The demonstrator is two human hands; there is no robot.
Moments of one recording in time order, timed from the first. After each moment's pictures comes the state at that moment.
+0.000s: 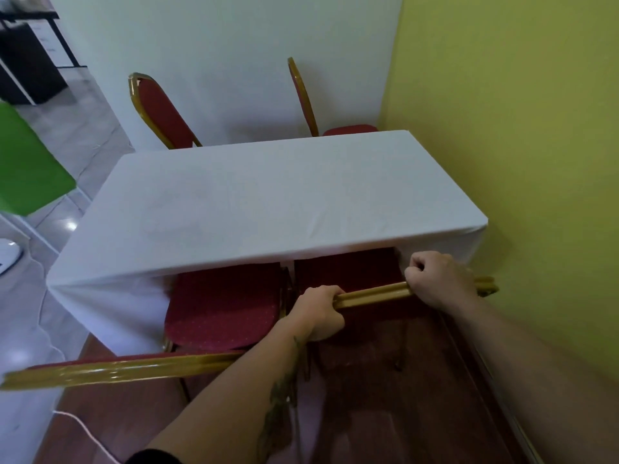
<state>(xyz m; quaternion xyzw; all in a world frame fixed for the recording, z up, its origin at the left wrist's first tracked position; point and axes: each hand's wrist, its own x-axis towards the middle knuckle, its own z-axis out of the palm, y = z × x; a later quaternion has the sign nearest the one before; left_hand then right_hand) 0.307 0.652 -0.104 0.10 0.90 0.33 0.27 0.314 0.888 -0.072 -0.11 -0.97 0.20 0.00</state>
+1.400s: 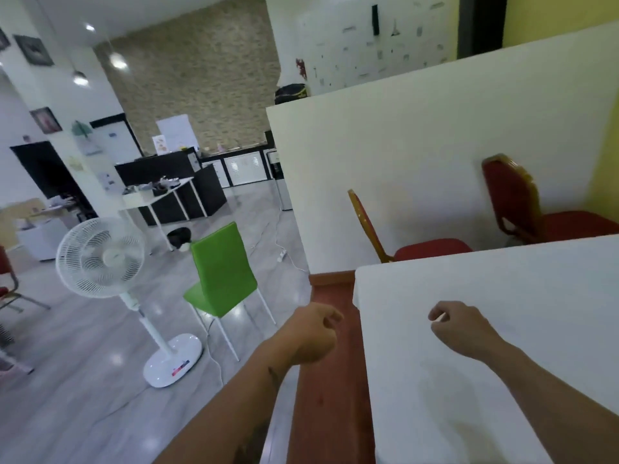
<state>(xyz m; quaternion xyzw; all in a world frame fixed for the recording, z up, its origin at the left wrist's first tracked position) 0.073 -0.049 0.046 0.02 0.96 0.27 0.09 0.003 0.231 -0.052 -0.04 -0.93 0.37 -0.04</state>
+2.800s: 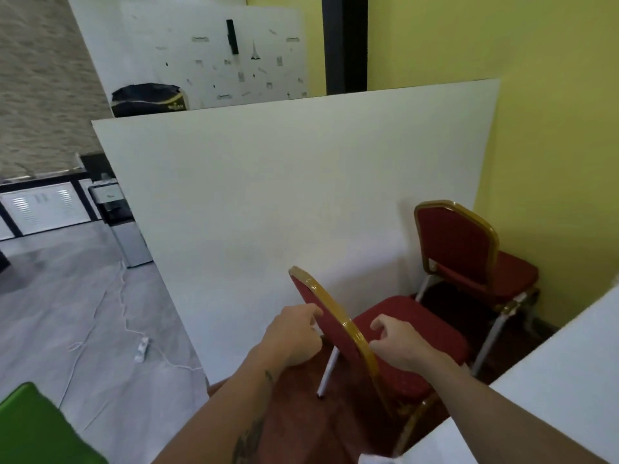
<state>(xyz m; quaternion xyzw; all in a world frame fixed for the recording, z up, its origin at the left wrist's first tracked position) -0.603 -0.145 0.027 0.26 0.93 0.25 0.11 -0.532 0.061 -0.031 -0.20 -0.91 0.37 -0.04</state>
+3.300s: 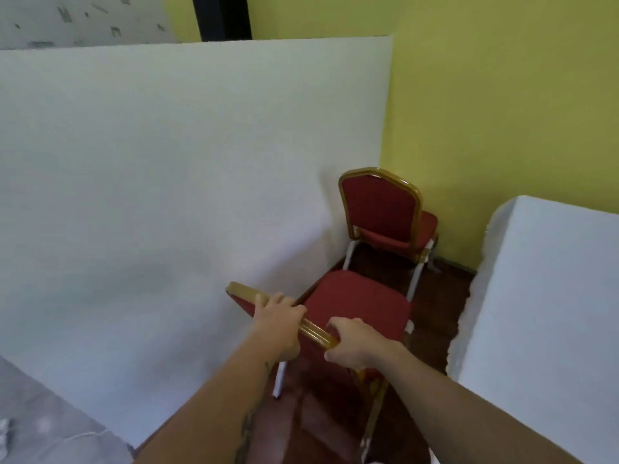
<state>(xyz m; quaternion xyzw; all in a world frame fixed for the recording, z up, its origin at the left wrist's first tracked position) -0.790 -0.063 -0.045 0.51 0.85 -0.12 0.07 -0.656 0.048 -0.062 -0.31 -0.89 0.32 -0.11</state>
